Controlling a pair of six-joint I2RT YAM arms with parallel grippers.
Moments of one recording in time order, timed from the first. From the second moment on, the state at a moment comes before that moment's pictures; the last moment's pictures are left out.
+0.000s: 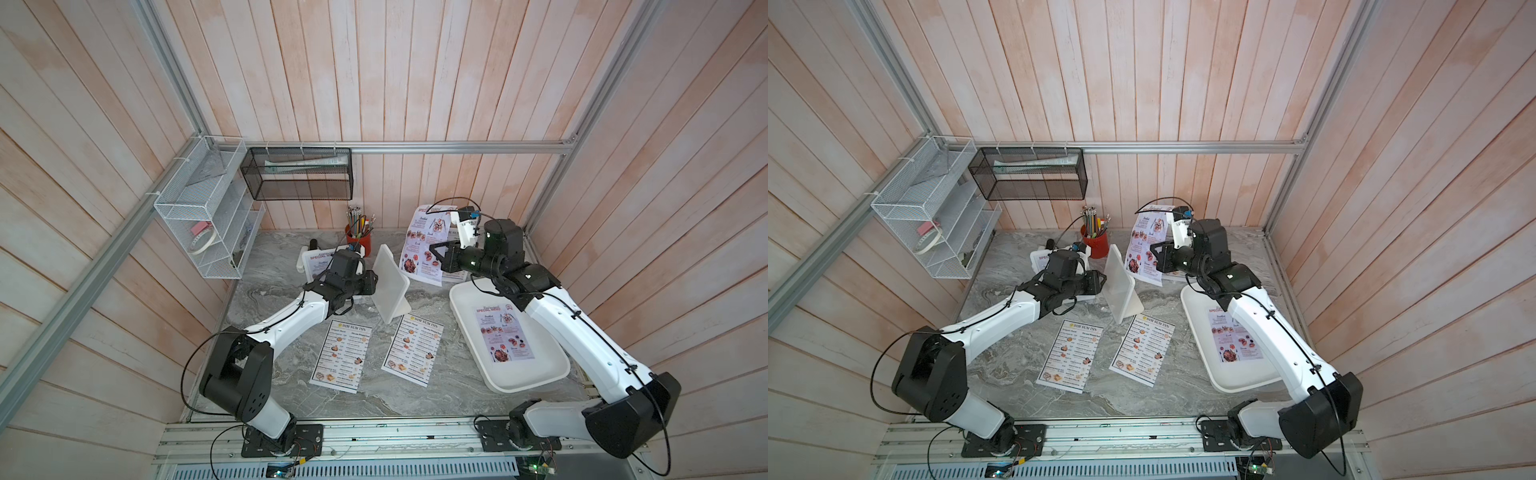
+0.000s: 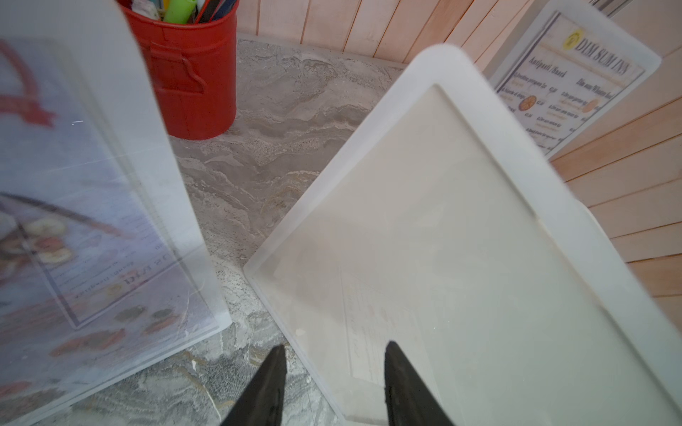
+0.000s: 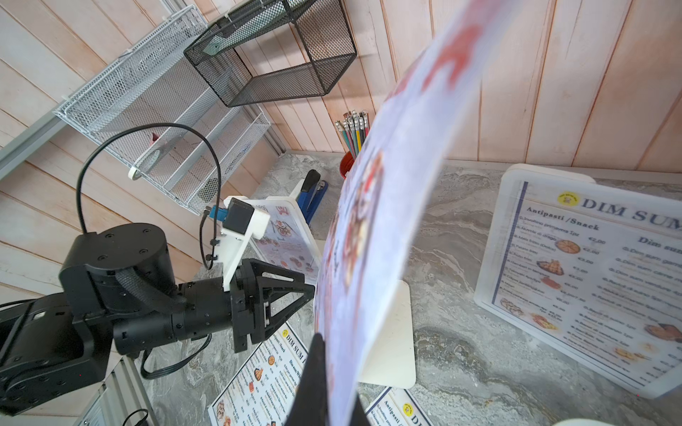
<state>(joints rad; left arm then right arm) -0.48 1.58 1.10 -0.18 0.09 -0.40 0.47 1.33 1.34 -0.39 -0.32 0.37</state>
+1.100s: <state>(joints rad) -0.48 1.58 1.10 -0.19 0.09 -0.39 0.42 1.31 1.29 -0.36 -0.40 0.37</state>
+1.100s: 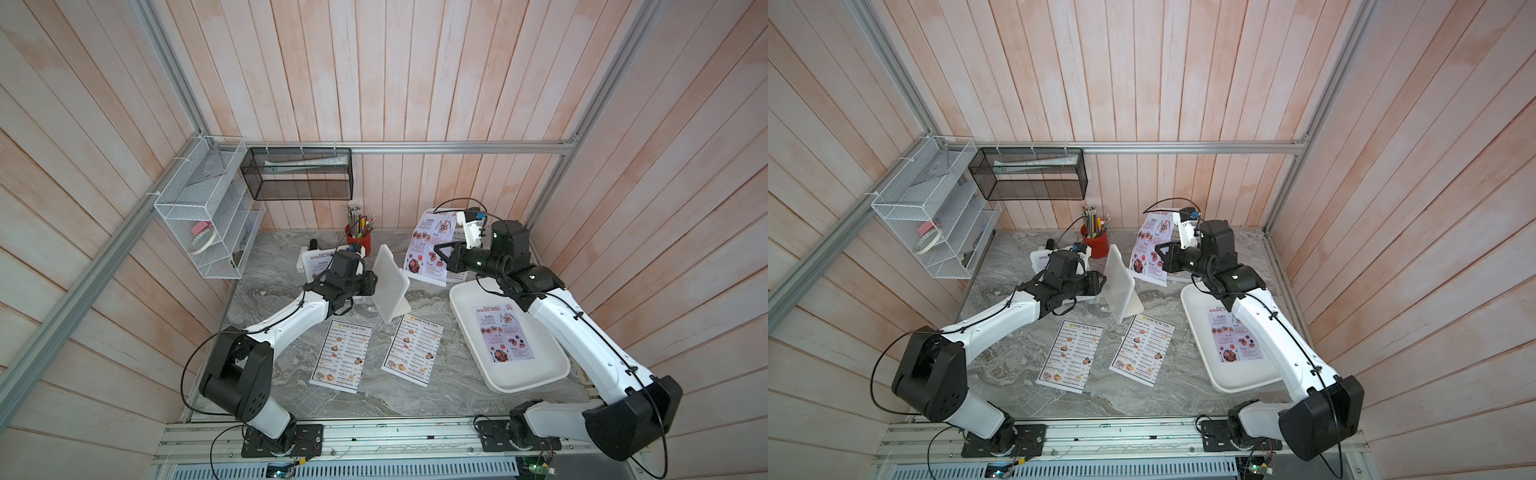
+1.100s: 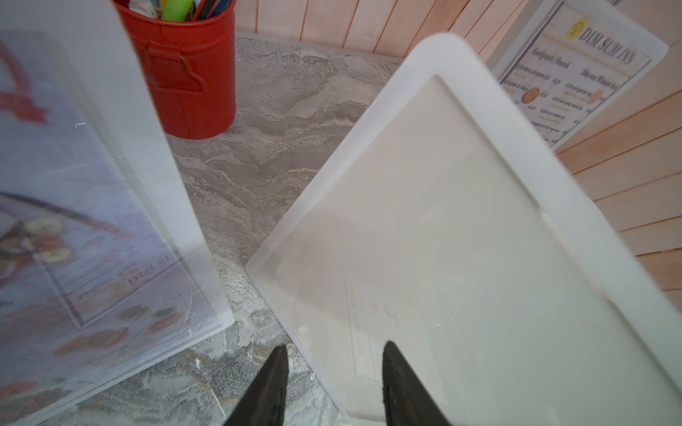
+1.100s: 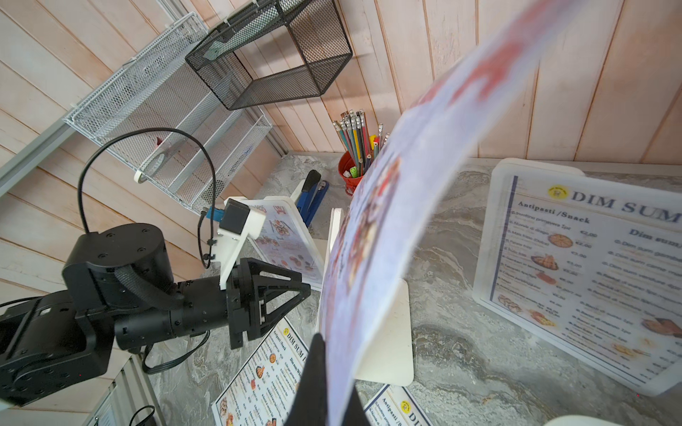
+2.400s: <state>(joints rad) -0.50 1.46 1.10 -0.33 0.04 -0.34 0.49 1.52 1.33 -0.20 -0.40 0.21</state>
